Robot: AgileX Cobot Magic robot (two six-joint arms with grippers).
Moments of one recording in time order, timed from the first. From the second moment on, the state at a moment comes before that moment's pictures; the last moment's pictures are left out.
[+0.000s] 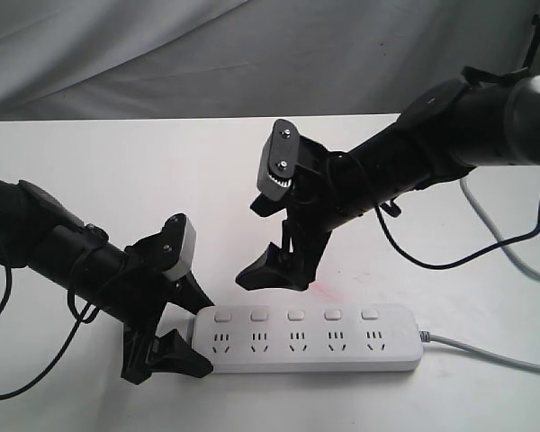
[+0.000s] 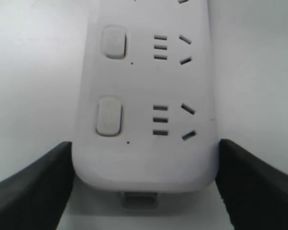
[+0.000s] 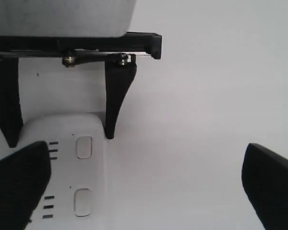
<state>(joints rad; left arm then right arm) -0.29 2.00 -0.89 -1.14 0.83 2.09 0.16 1.95 -1.22 1.07 0.77 -1.80</state>
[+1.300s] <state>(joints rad) -0.29 2.00 -0.89 -1.14 0.83 2.09 0.26 2.11 -1.22 1.30 0.63 -2.03</state>
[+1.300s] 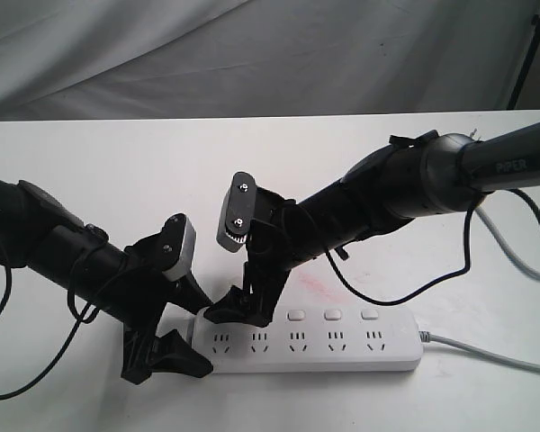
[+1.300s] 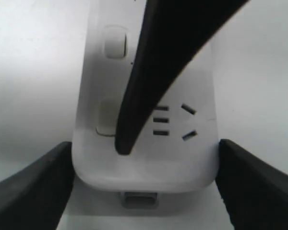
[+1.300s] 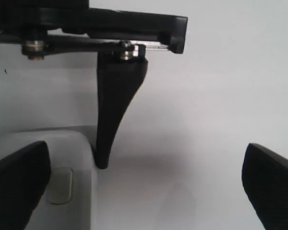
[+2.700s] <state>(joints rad) -0.29 2.00 -0.89 -1.14 0.83 2.09 0.26 2.13 -1.24 1.19 0.58 -1.95</state>
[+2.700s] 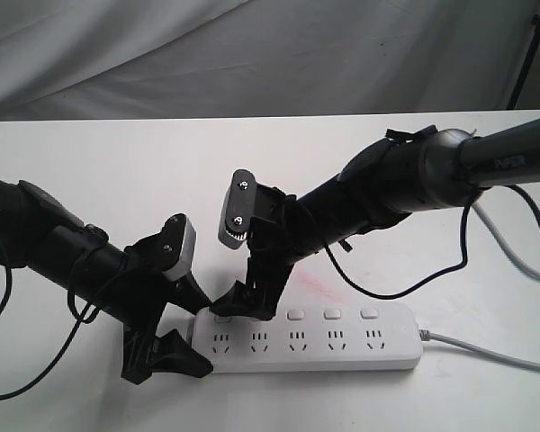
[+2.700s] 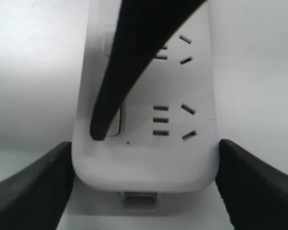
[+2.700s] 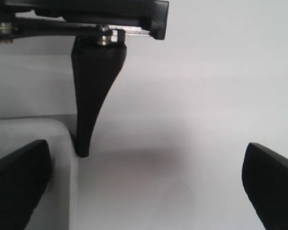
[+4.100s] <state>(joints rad) -0.29 2.00 -0.89 -1.14 0.83 2.09 0.27 1.99 -1.23 1.09 0.59 -1.84</state>
